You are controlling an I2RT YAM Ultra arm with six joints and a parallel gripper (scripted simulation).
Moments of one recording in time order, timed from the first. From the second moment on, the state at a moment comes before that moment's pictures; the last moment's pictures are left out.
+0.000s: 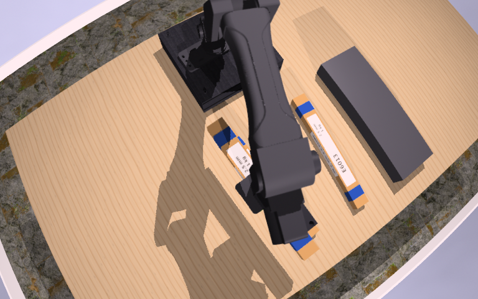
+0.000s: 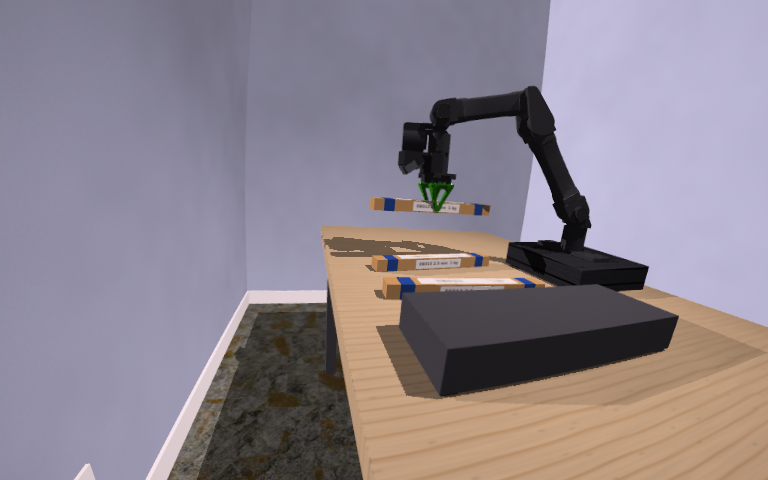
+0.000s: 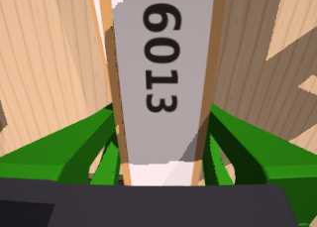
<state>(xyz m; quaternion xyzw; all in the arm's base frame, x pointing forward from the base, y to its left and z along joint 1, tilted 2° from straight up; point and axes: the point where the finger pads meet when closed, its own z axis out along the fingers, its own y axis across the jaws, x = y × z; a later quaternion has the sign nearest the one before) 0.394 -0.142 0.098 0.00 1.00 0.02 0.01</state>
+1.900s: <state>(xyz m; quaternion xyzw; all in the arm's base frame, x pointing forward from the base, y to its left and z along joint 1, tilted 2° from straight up) 0.395 -0.275 0.088 0.00 1.00 0.01 0.02</state>
